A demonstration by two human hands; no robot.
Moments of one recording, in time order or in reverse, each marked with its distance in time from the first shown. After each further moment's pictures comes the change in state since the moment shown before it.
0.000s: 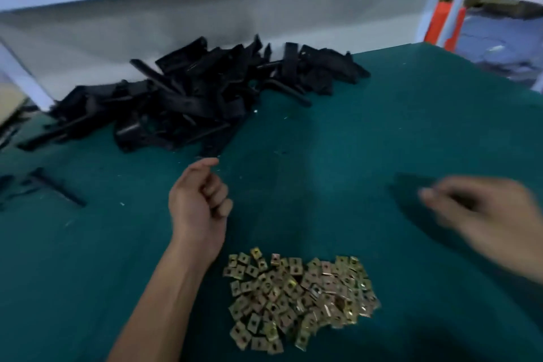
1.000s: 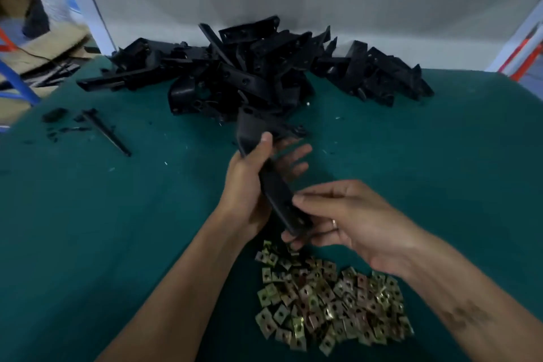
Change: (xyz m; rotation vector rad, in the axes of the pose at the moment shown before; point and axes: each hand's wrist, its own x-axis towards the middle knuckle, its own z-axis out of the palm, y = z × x) left_hand -0.008 0.008 0.014 -0.207 -0.226 -0.035; right_hand 0.054 -0.196 0.068 0.814 -0.848 0.262
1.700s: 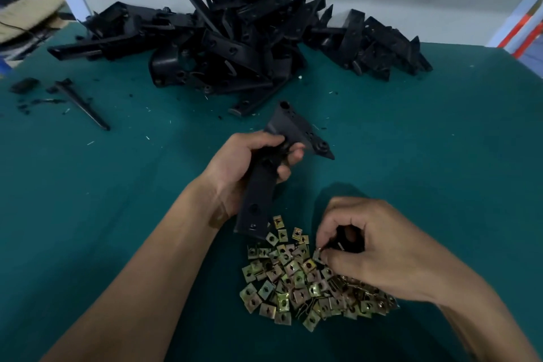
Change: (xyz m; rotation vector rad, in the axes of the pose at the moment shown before) left_hand 0.002 0.005 -0.004 0.014 -0.085 -0.426; right_hand -0.040 0.048 -0.025 -0.824 0.079 -0.288
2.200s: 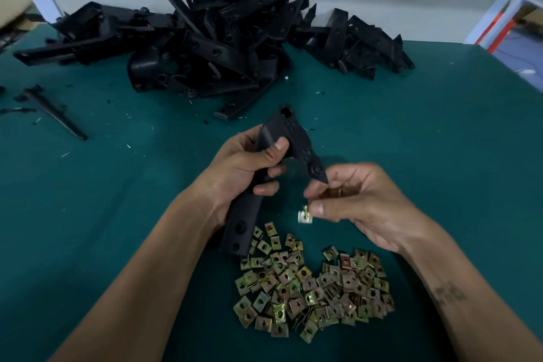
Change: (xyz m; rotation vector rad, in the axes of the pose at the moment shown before) left_hand 0.003 -0.004 -0.001 0.300 -0.132 0.178; right_hand 0.038 0.013 -0.012 0.858 0.102 0.051
